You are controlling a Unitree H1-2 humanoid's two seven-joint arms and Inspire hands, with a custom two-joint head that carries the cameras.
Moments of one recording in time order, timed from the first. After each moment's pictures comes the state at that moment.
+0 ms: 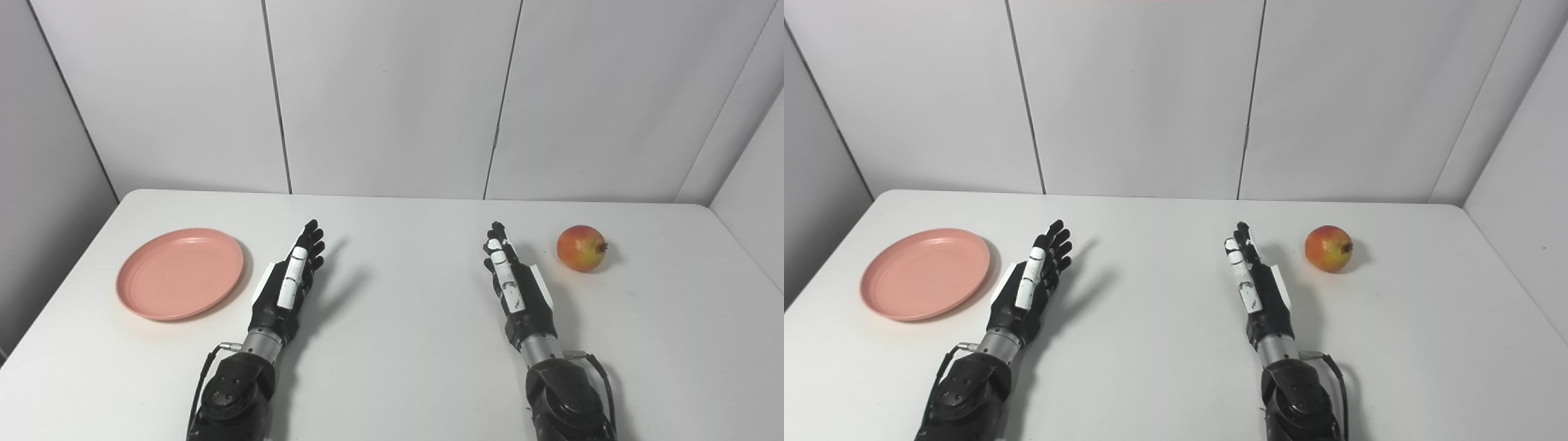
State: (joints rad) left arm -0.32 0.05 0.01 0.35 -0.12 -0.09 -0.16; right arm -0.32 0.01 0.00 0.26 0.06 -0.01 0.04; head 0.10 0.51
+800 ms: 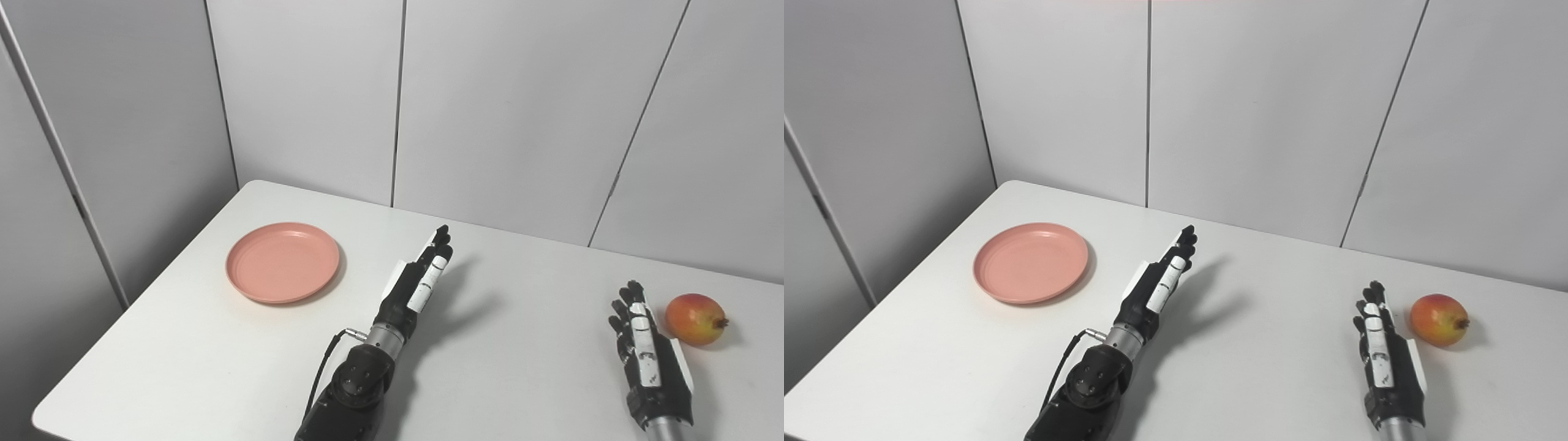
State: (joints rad) left arm -0.41 -0.05 -0.03 0.52 0.02 -0.27 -0.02; right arm -0.32 -0.07 -0.05 0.34 0.14 -0.13 0.13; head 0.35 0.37
